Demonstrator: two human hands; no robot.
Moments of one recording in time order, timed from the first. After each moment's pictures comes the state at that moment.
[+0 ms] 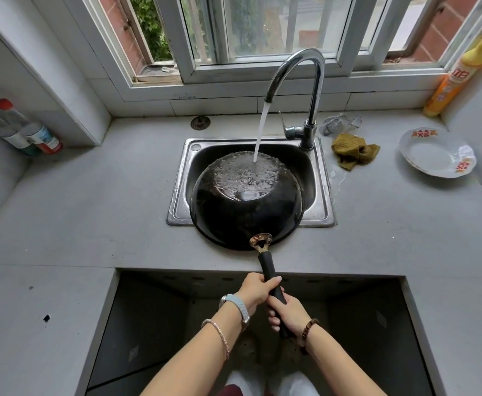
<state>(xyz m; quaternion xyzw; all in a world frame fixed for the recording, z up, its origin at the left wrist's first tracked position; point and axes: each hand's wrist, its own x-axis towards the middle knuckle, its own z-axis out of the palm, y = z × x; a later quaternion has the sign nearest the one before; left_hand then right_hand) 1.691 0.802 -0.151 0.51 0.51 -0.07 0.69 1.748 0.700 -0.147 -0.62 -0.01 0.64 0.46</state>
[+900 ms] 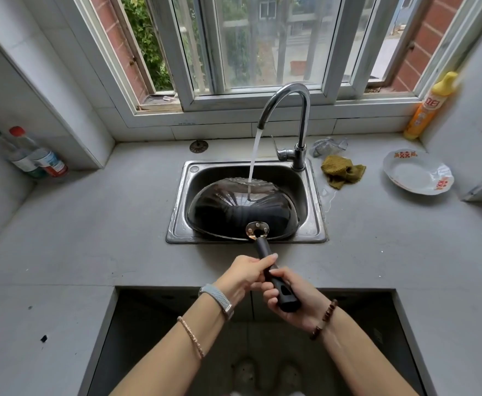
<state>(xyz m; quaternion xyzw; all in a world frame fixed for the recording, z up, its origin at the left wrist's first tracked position) 1.711 0.835 -0.070 0.50 0.49 0.01 0.71 1.778 0.725 -0.035 -0.37 0.11 0.73 0.56</state>
